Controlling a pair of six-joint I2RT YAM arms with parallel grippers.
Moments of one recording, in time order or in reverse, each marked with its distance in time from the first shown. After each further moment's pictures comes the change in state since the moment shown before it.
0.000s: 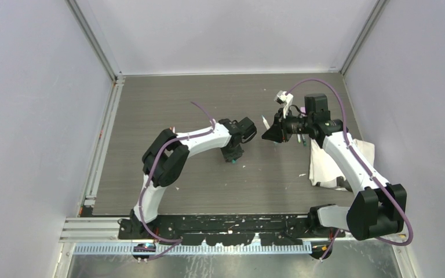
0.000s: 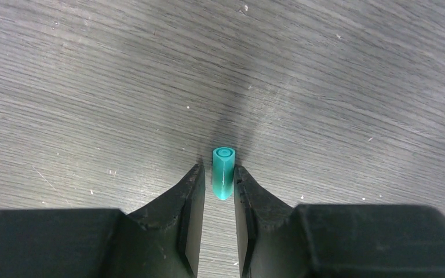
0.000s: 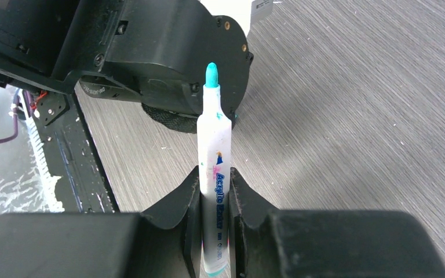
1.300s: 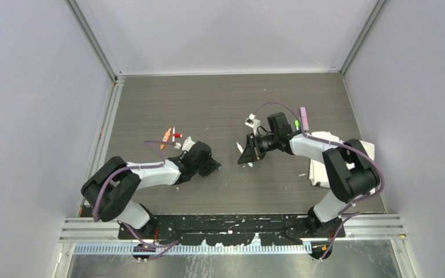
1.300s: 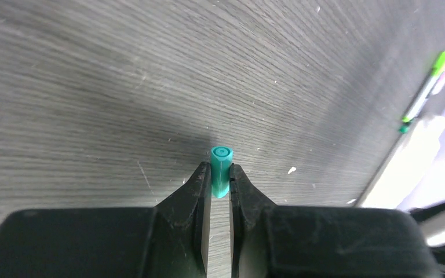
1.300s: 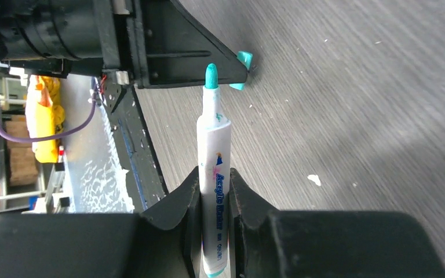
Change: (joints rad) left arm 0.105 -0.570 -0.929 0.883 0.112 -0.063; right arm 0.218 0.332 -0.179 0.365 -0.063 0.371
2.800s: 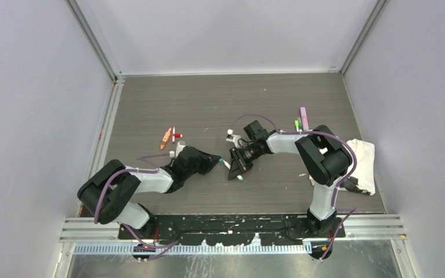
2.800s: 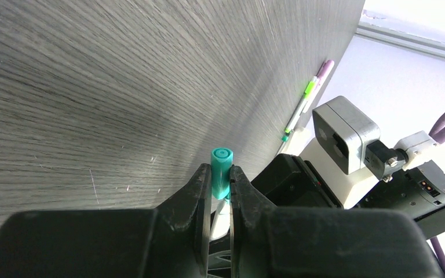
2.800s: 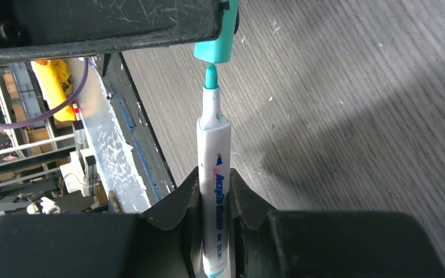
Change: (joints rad) left arm 0.070 -0.060 -0.238 0.466 0.058 -0.301; right arm 0.205 0.277 0.144 -0.147 0.023 0.023
